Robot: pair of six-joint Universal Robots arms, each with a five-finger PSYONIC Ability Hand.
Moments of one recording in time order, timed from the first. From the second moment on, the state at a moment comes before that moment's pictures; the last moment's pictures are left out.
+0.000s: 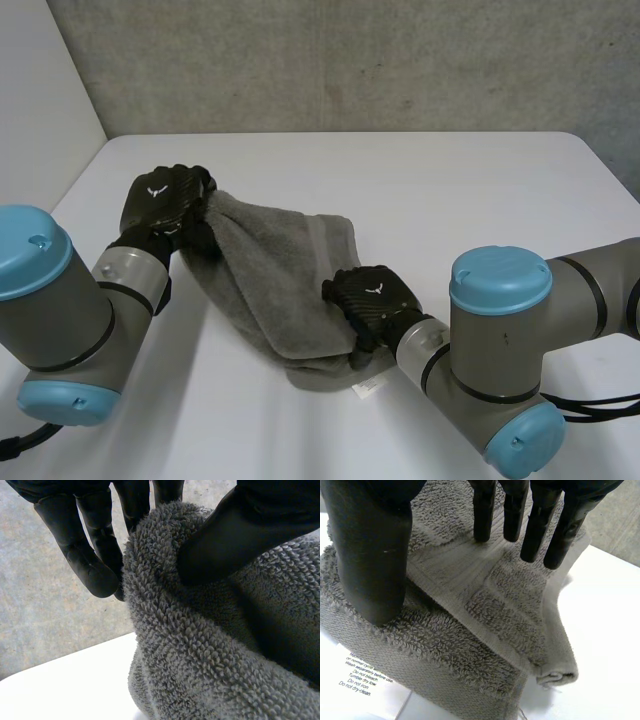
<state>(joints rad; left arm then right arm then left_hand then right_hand) 4.30 -1.86 -1.74 3.59 -1.60 3.12 2.22 -0.99 1.54 -0.15 1.41 2.97 1.42 1.62 1.61 1.58 1.59 0.39 0.39 0.39 0.39 0.23</state>
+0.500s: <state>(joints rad) 4.30 -1.85 -1.72 3.58 -1.59 3.13 2.20 -1.16 1.42 -0.17 1.48 2.95 1.42 1.62 1.61 1.58 1.59 1.32 1.31 1.33 1.33 1.17</state>
